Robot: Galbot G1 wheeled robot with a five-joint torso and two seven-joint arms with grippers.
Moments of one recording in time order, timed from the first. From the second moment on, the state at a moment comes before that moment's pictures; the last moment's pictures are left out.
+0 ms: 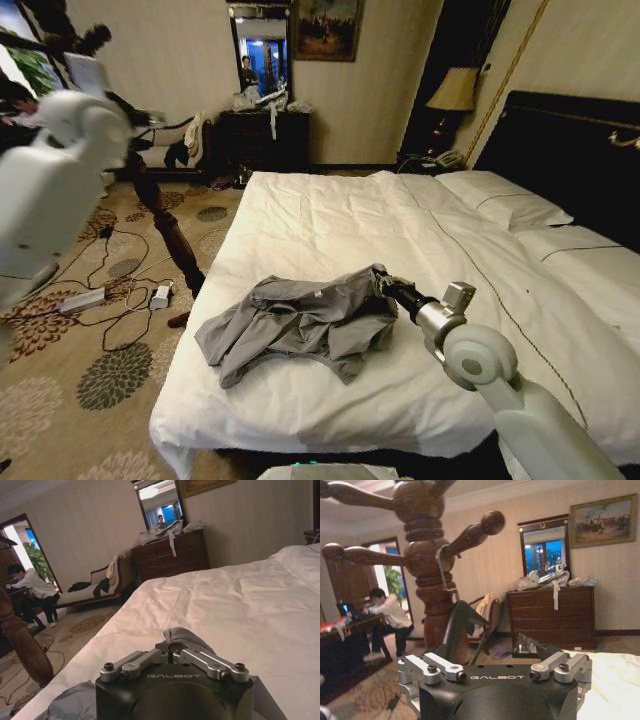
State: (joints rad) left arm -0.36 -0.65 0.25 -1.36 -1.21 0.73 -0.59; right arm -1.18 0.85 0.45 2.30 1.13 -0.48 0.40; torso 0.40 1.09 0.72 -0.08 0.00
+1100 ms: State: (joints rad) left arm -0.40 -0.63 0.24 -1.19 -1.57 0.74 -0.75; right arm -1.26 0.83 0.47 2.35 1.14 -0.47 0.42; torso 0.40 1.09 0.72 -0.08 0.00
